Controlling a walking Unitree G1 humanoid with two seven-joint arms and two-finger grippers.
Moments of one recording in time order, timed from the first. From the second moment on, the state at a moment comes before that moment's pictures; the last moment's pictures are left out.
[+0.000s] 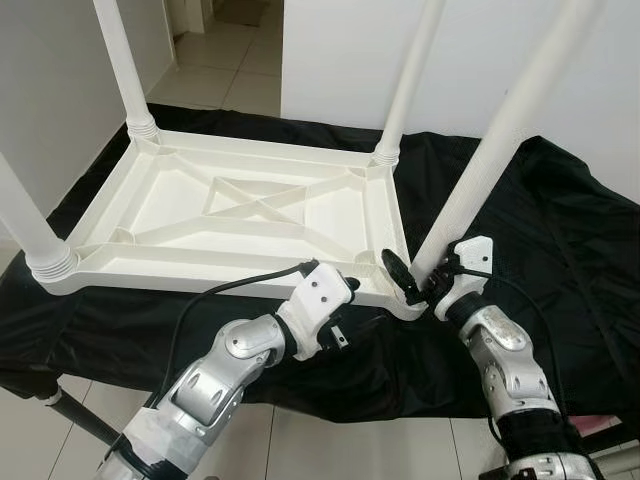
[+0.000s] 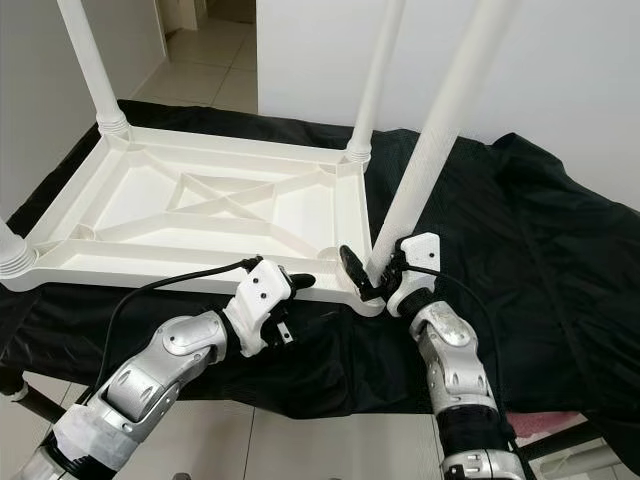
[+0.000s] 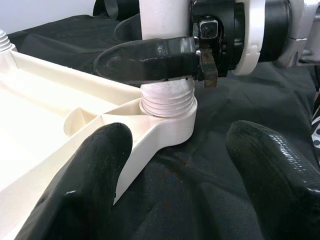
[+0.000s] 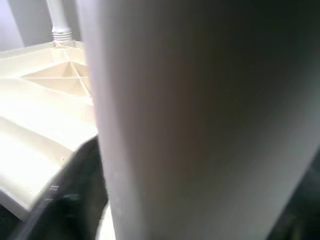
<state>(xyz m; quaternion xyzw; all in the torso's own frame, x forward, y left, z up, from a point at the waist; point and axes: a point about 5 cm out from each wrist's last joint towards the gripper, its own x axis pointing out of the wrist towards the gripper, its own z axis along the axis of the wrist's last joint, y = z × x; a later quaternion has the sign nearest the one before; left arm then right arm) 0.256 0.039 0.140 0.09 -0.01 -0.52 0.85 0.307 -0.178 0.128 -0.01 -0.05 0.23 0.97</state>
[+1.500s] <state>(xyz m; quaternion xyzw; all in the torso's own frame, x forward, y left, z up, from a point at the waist) 0.251 0.036 0.141 0.07 0.00 -0.52 0.85 0.290 -0.151 0.128 0.06 -0.02 -0.11 0.99</state>
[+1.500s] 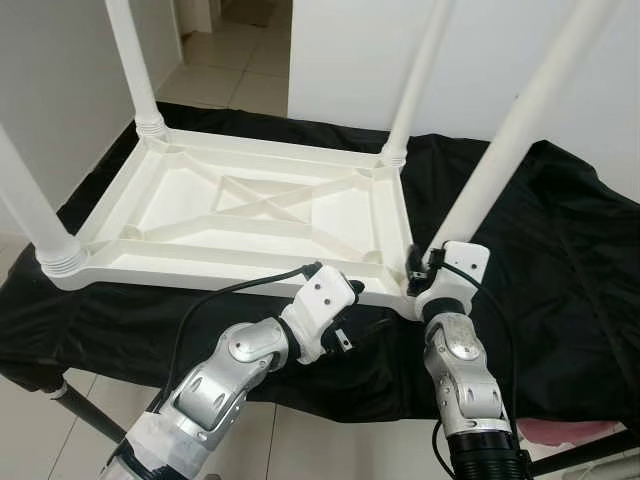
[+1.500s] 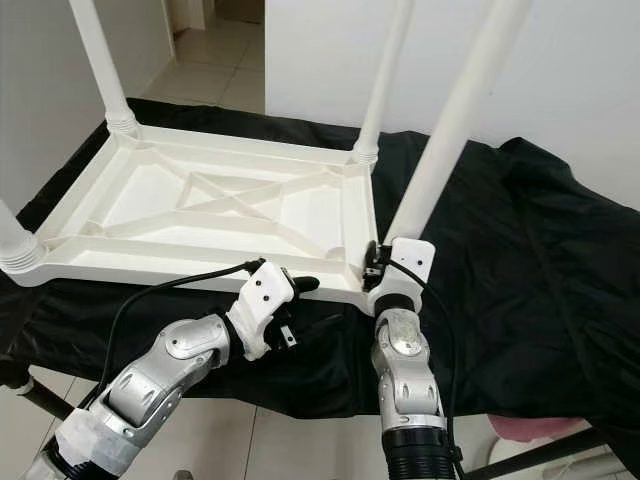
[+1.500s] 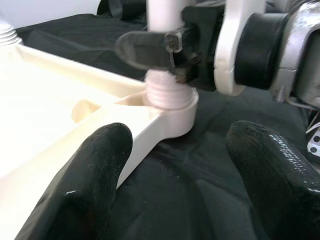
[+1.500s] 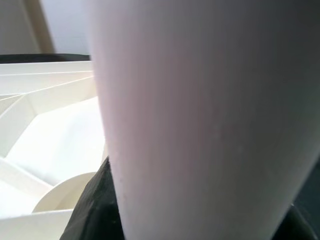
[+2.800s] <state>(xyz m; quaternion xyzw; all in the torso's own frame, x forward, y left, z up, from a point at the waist) 0.261 0.038 0.146 0.05 -0.03 -0.50 0.86 0.279 -0.144 0.122 0.07 -0.05 -0.01 1.00</state>
